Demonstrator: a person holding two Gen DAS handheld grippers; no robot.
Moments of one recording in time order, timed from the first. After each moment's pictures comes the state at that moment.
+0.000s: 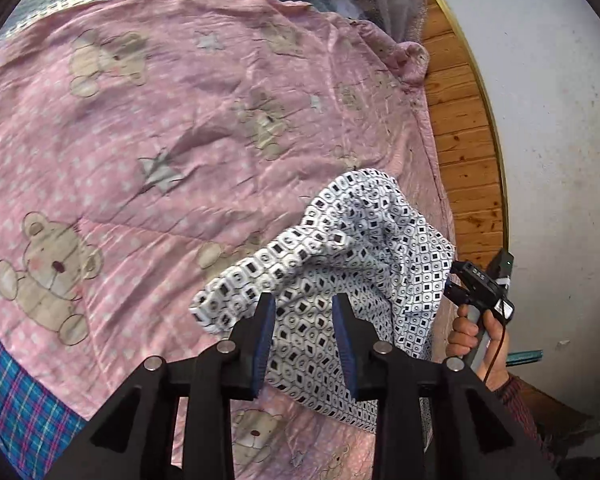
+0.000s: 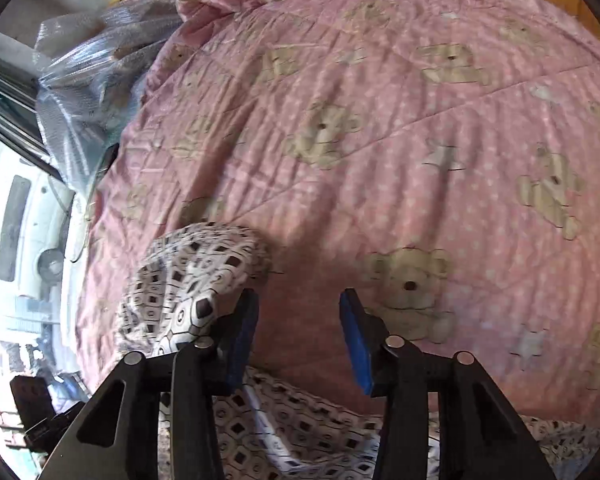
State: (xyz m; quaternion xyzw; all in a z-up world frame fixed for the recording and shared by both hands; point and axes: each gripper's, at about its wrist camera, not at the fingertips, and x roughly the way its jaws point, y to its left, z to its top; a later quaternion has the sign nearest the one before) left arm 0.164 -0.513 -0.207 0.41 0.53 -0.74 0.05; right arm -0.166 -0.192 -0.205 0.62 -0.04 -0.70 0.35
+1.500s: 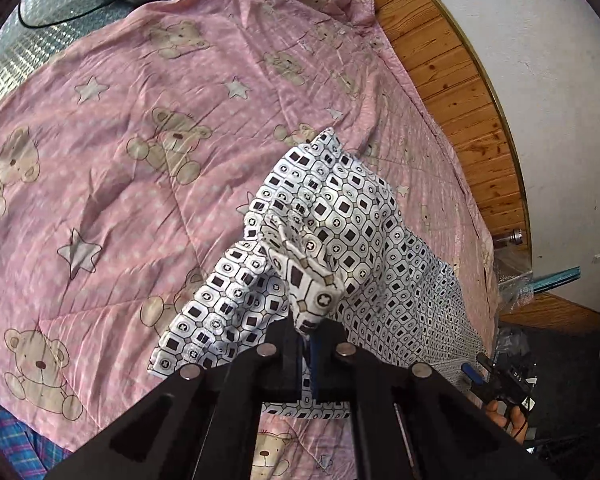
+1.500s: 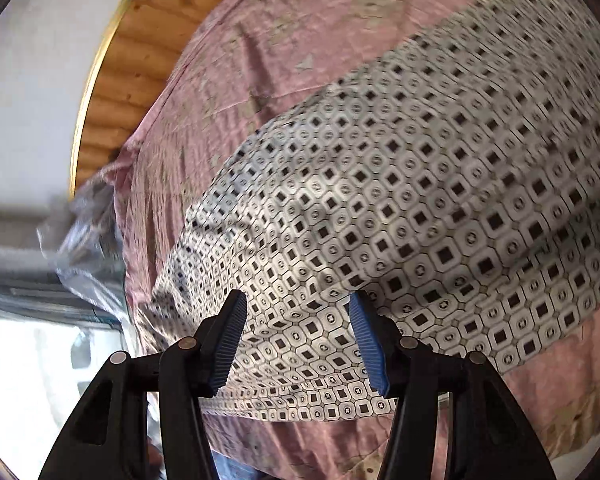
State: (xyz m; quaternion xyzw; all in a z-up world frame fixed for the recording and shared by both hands) left arm 0.114 -0.493 -0.192 0.48 0.41 -0.77 0.00; right arm 0.017 0.121 -0.195 0.59 -0.38 -0.70 0.10
